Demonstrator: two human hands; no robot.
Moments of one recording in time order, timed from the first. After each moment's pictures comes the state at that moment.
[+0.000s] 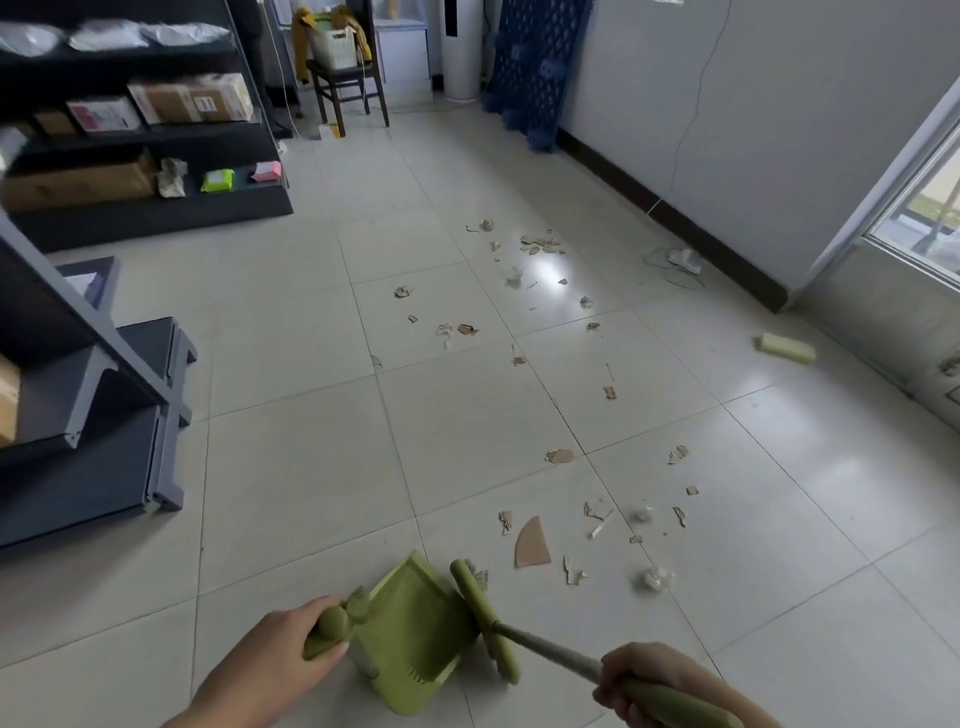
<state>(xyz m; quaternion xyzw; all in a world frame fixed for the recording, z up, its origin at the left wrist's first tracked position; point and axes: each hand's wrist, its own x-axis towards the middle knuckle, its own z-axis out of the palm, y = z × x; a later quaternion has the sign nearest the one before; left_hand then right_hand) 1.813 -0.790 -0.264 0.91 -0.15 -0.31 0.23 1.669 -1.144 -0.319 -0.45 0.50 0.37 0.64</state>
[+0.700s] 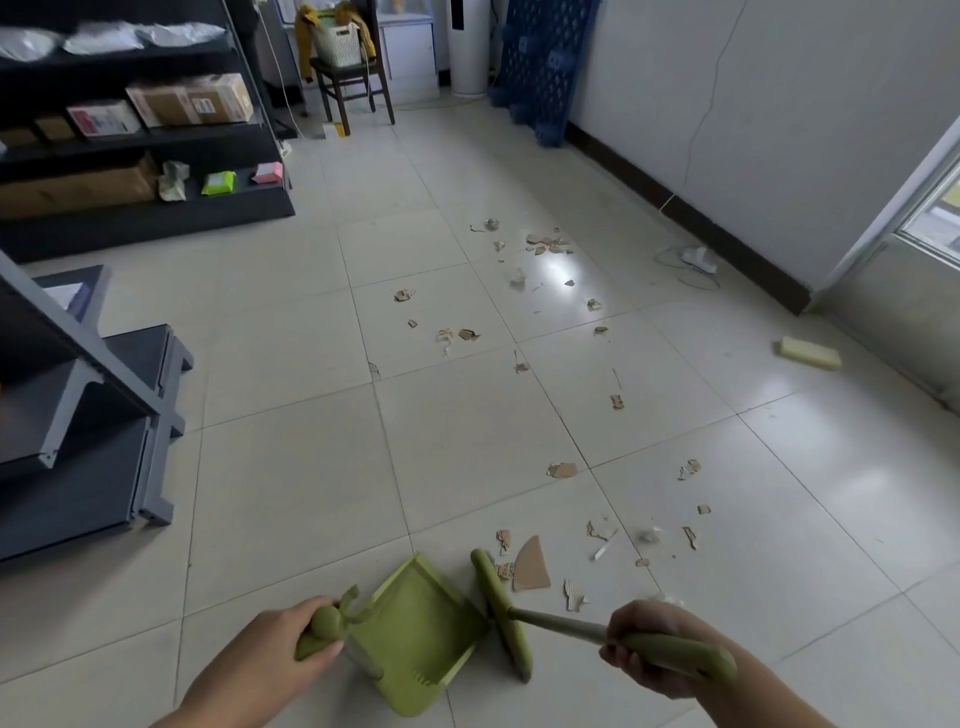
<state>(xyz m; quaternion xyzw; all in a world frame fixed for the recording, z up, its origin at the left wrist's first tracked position) 1.862 -0.846 -0.276 0.92 -0.14 -0.29 0.22 1.746 -1.229 -0.348 -0.39 0.53 0.35 0.66</state>
